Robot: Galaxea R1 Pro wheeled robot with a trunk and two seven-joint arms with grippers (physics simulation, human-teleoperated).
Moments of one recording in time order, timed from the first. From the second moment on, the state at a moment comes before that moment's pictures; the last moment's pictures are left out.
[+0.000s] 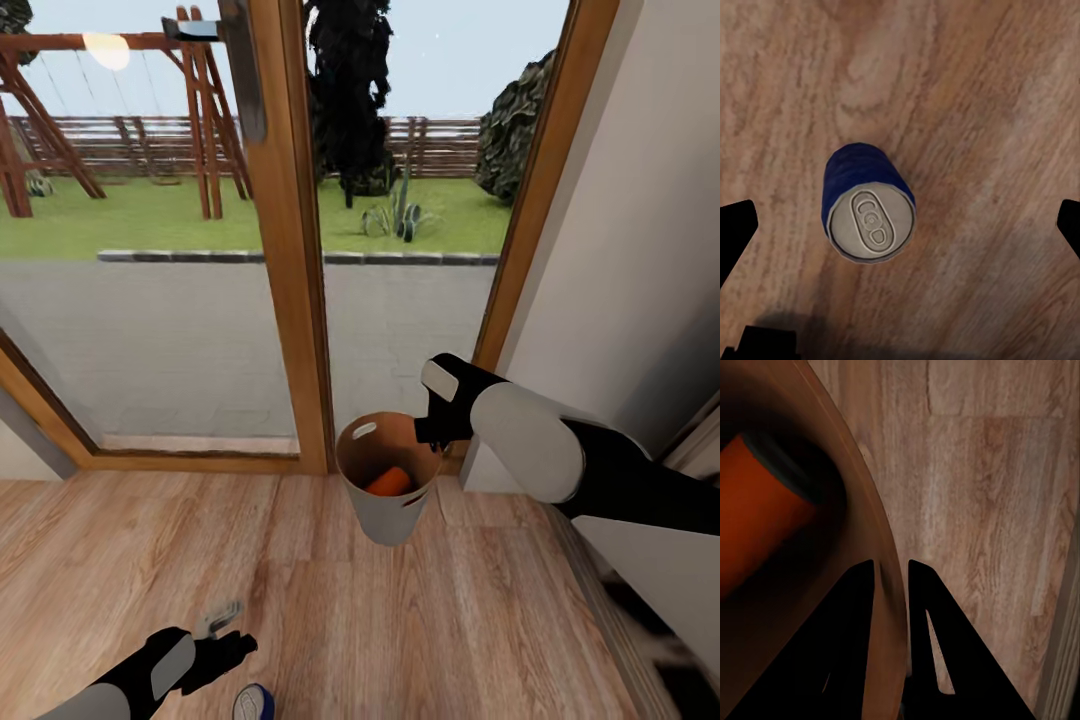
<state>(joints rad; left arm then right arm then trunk) -0.59 0.13 -0.36 -0.24 0.81 0.40 -0.04 -1.52 0.17 -0.29 0.04 -0.05 1.05 -0.49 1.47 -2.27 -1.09</state>
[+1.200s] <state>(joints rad) -0.56 0.10 -0.37 -0.24 0.80 0.36 -0.04 -1.52 0.17 -0.28 0.04 -0.04 1.05 -0.50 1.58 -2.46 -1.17</state>
